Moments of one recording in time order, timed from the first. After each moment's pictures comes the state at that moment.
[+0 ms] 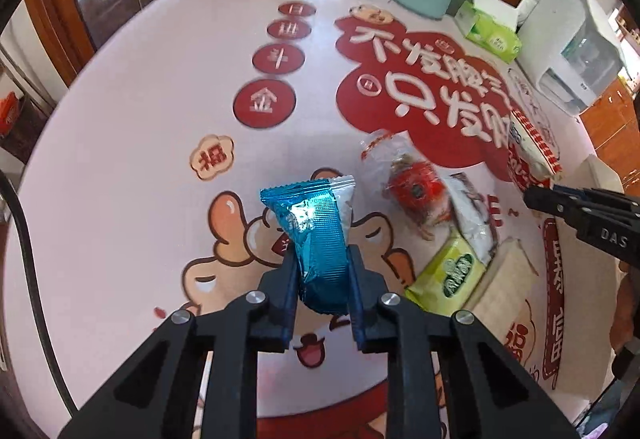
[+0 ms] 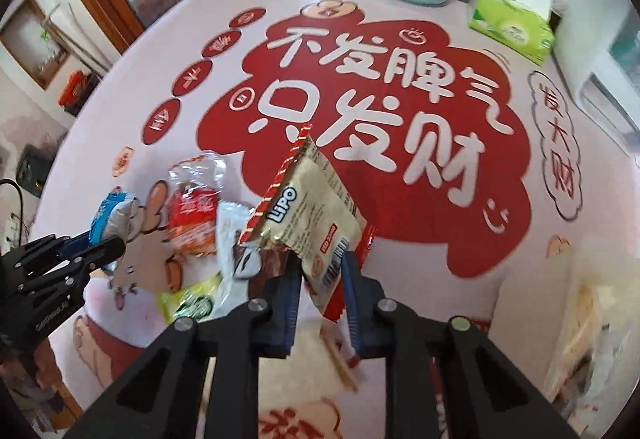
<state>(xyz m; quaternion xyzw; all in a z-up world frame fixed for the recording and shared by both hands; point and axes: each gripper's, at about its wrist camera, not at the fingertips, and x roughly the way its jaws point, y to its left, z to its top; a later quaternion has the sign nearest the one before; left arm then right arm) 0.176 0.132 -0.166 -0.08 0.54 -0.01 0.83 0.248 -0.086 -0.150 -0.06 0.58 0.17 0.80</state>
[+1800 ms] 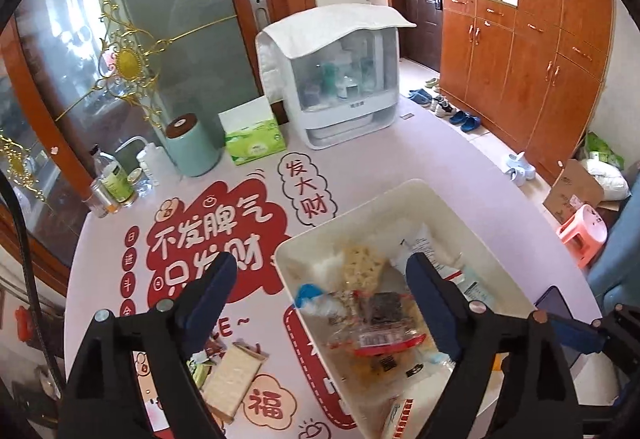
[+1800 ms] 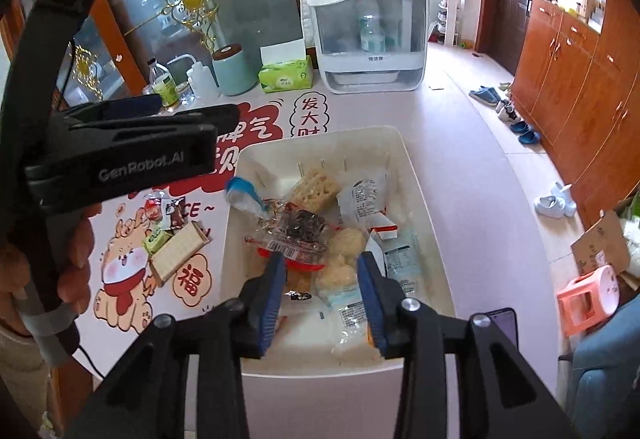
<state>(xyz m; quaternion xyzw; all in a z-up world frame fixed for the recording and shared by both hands) 0.134 -0.236 0.034 0.13 0.40 -0.15 0.90 0.035 -0.341 -0.002 0.05 0.47 0.01 0.88</state>
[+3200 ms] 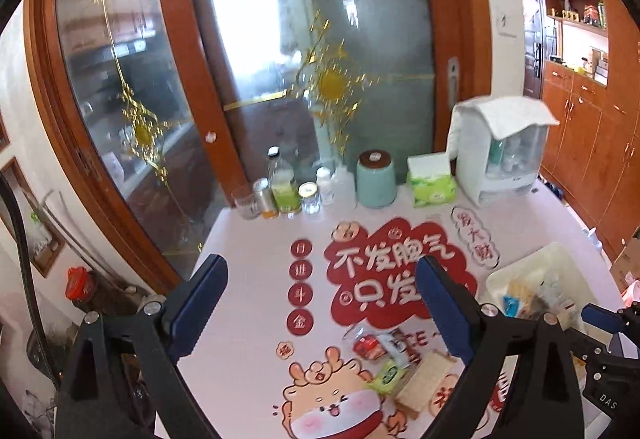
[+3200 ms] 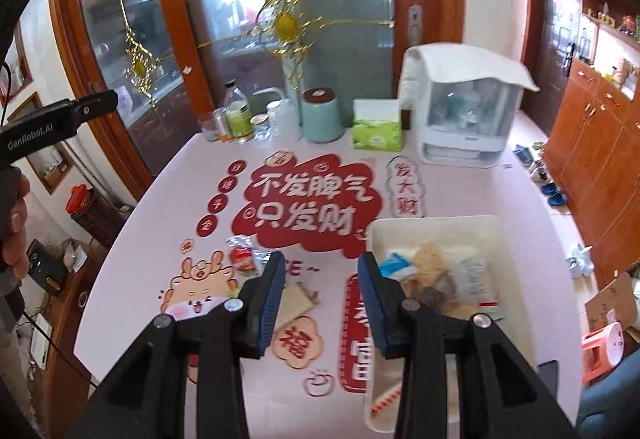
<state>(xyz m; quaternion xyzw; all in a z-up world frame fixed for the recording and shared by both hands) 0.137 0.069 0.141 0.08 0.33 0.01 0.94 0.075 -0.166 0.069 0.02 0.41 0.07 0.91</state>
